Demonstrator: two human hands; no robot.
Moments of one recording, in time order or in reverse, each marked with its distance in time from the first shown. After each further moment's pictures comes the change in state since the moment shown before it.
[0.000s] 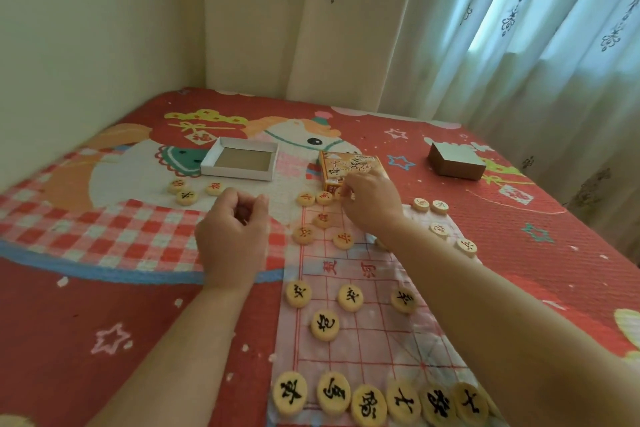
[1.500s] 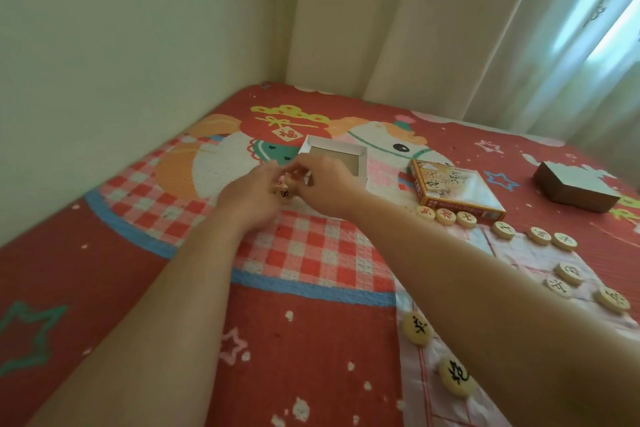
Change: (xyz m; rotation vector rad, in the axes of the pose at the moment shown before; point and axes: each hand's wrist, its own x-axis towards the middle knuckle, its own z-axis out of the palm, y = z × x) left_hand 0.115 -0.065 -0.064 0.642 -0.568 -0.076; right_hand 0.069 -0.176 0.045 0.376 -0.178 -0.322
